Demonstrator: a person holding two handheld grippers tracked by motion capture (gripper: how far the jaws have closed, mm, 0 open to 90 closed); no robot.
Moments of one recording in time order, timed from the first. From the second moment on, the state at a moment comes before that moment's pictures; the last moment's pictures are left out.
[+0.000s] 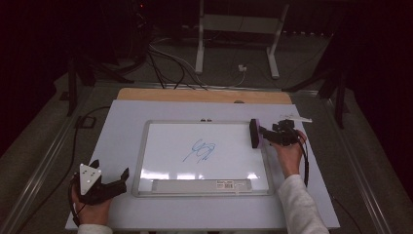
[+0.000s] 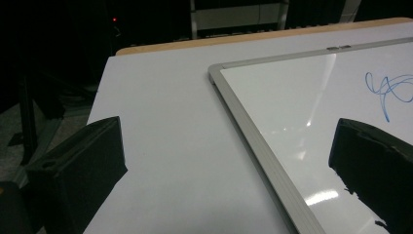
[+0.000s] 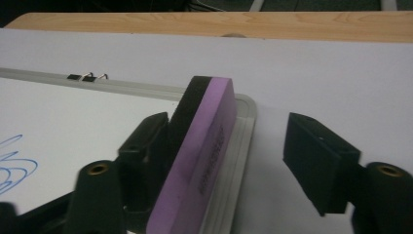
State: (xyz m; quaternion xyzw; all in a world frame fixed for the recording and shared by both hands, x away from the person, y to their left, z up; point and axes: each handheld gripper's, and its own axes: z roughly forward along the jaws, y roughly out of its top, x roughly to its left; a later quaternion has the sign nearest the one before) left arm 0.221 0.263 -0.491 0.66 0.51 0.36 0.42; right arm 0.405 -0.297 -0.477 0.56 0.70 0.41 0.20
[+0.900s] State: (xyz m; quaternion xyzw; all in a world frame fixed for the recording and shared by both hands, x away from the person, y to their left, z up) left arm 0.221 0.261 -0.492 0.66 0.51 0.36 0.42; right arm 0.409 -0.289 -0.486 0.57 0.69 0.42 0.12
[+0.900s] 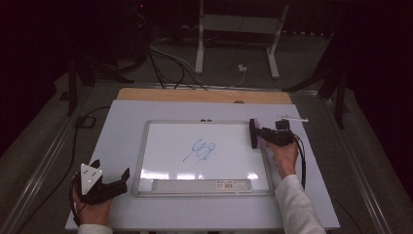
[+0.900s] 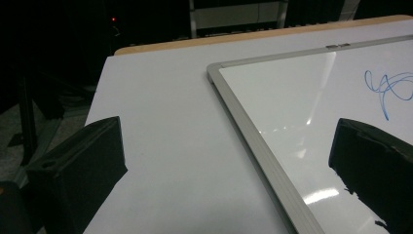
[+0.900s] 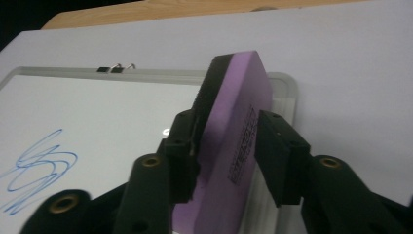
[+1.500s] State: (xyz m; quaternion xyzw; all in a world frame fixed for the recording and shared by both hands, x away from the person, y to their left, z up) left arm 0.221 0.261 -0.492 0.66 0.51 0.36 0.42; right arm 0.418 -0.267 -0.500 0.58 0.71 0.40 0.07
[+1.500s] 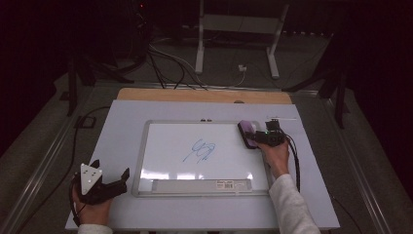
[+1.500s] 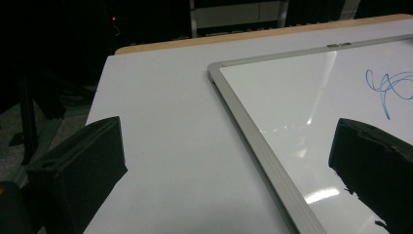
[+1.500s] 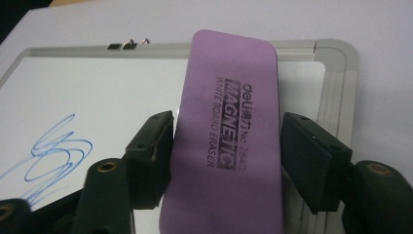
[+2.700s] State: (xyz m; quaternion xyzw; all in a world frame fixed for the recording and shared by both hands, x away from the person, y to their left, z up) left arm 0.221 0.261 -0.492 0.66 0.51 0.36 0.42; right arm 0.406 -0.257 -0.479 0.53 0.73 0.42 0.11
